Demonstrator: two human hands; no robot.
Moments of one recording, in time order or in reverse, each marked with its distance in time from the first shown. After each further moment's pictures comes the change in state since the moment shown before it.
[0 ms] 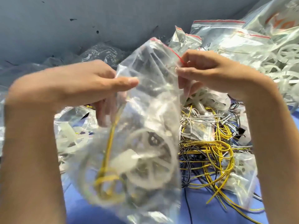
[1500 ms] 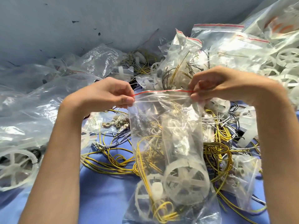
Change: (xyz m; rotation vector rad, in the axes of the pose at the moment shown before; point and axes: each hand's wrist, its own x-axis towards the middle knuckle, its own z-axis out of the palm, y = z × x) left_hand 0.051 -0.048 0.030 -0.311 0.080 0.172; right_hand -0.011 0.026 -0.028 -0.194 -0.143 0.168
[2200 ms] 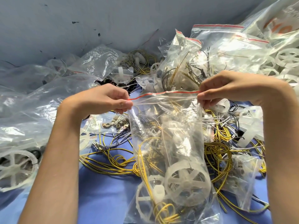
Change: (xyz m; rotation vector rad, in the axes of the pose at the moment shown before) left_hand -0.004 -0.005 -0.001 0.026 -0.081 -0.058; right_hand -0.007 0.008 -0.005 0.053 -0.032 0.101
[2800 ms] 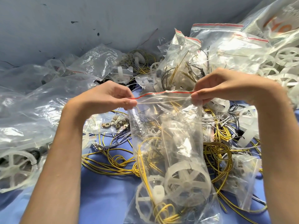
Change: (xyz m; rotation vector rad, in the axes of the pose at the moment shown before) left_hand 0.002 0.002 0.005 -0.018 0.064 0.046; right_hand 0.005 -0.004 0.004 -0.129 0.032 -0.086
